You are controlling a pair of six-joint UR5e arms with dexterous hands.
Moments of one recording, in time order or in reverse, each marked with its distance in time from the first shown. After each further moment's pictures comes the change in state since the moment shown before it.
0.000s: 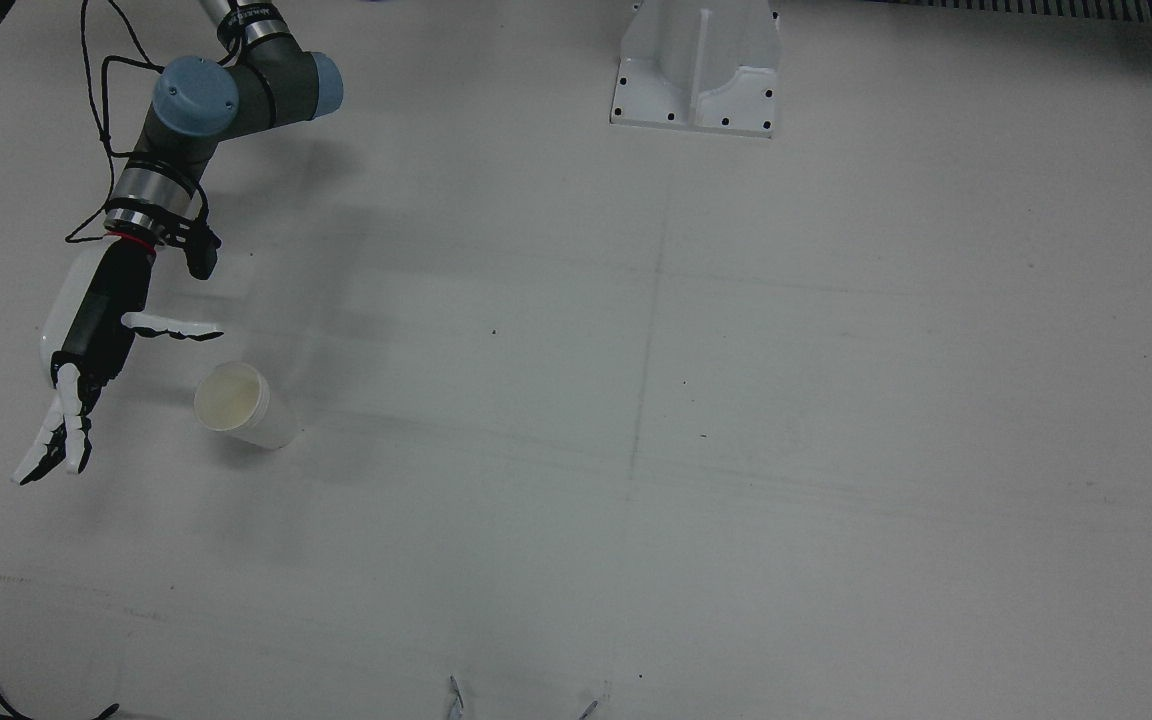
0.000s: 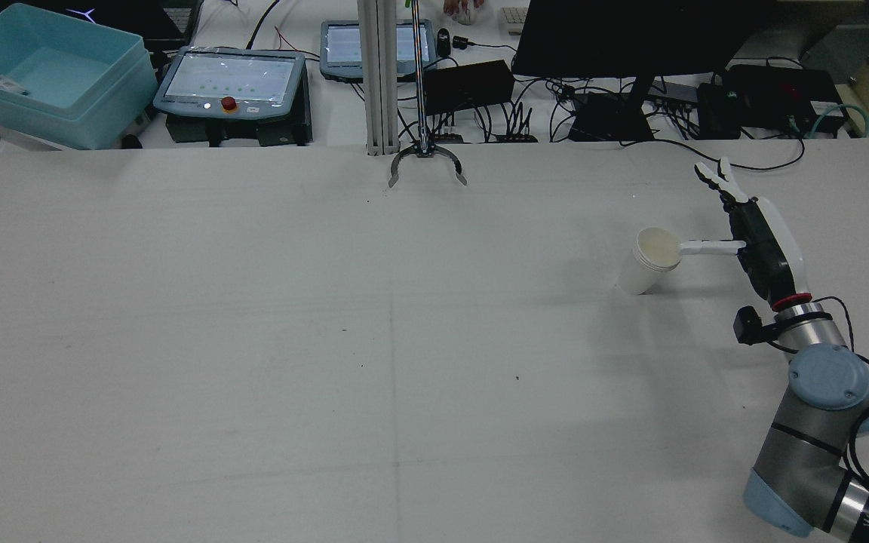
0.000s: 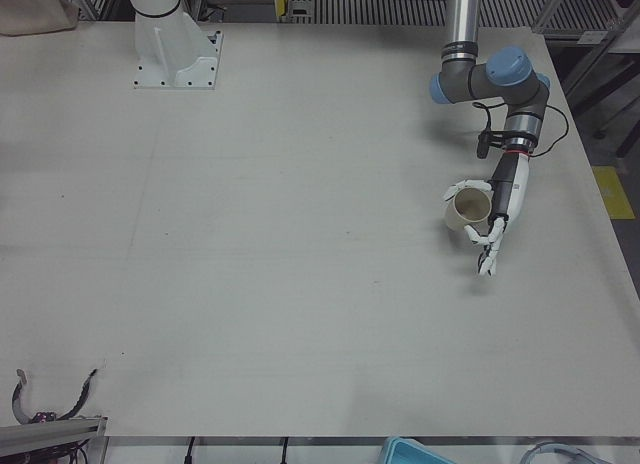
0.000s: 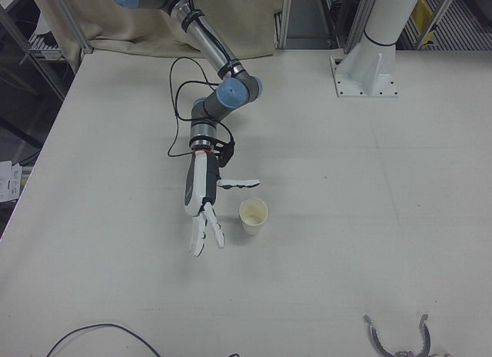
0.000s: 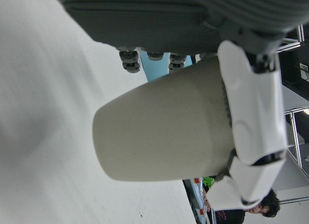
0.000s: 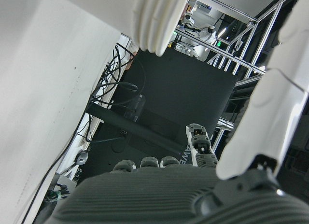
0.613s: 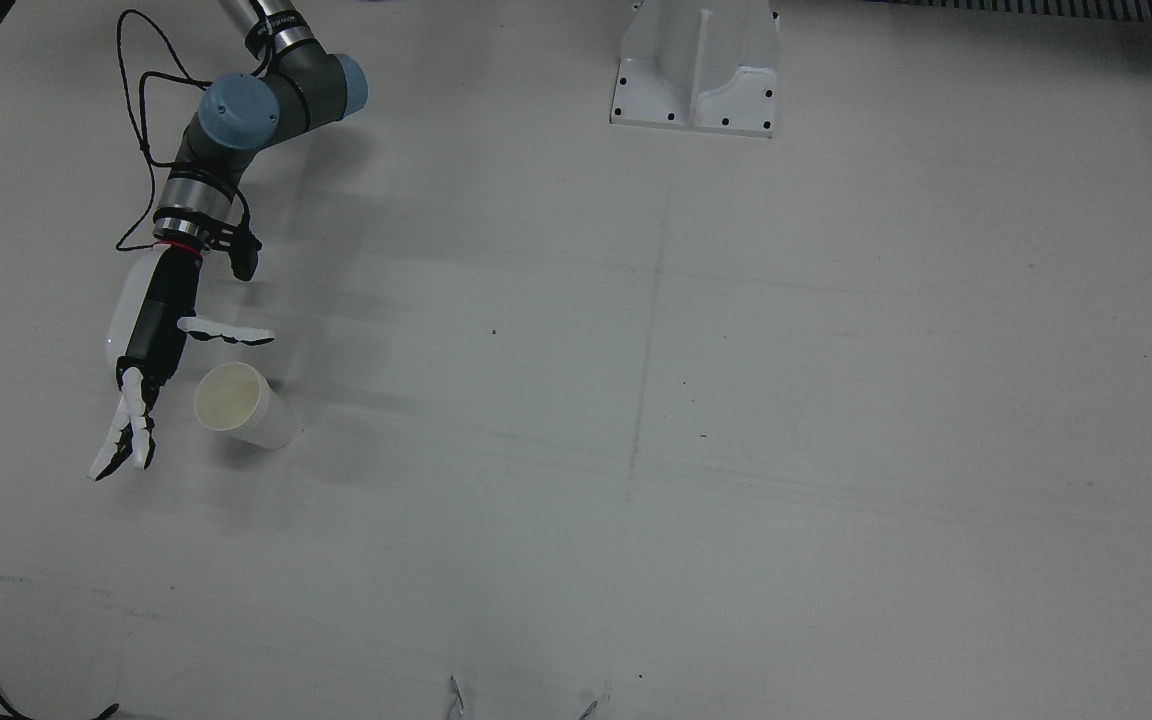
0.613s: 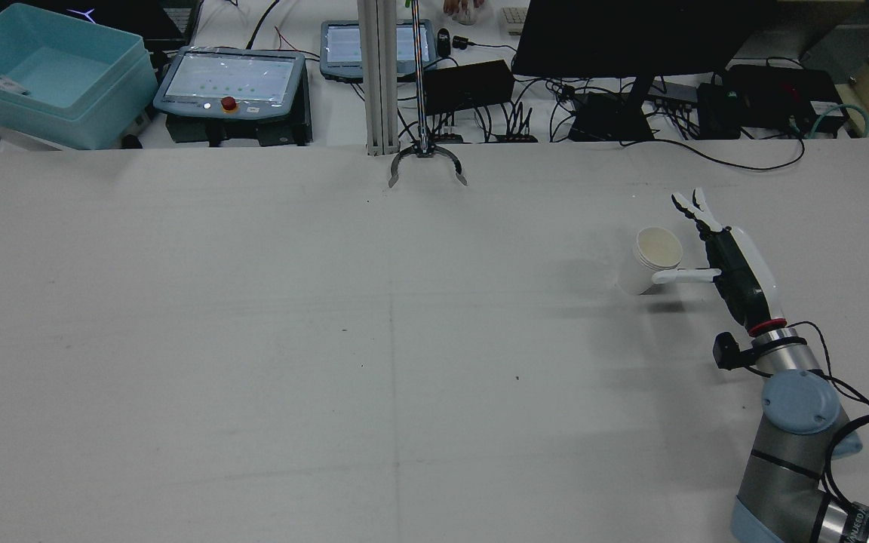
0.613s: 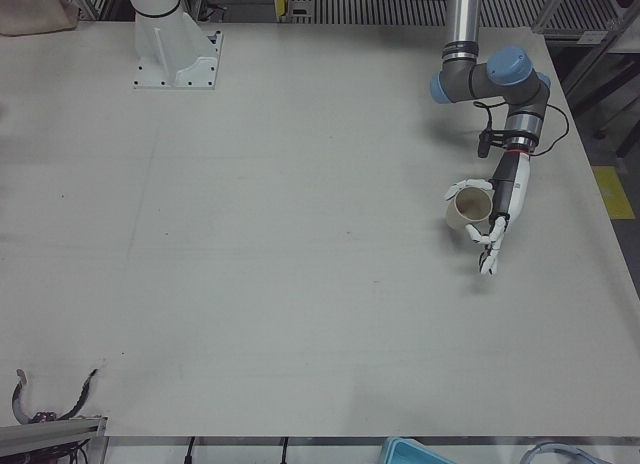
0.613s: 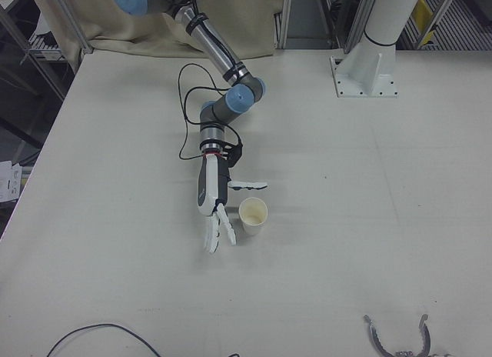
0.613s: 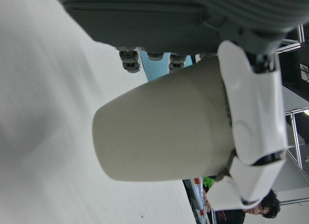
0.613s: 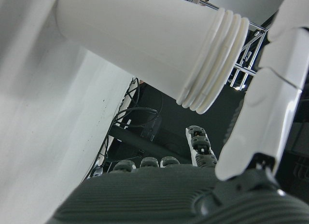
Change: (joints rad) left arm -0.001 0.003 0.001 -0.002 -0.001 -0.001; right arm -0.089 0.017 -0.050 0.006 0.042 0.034
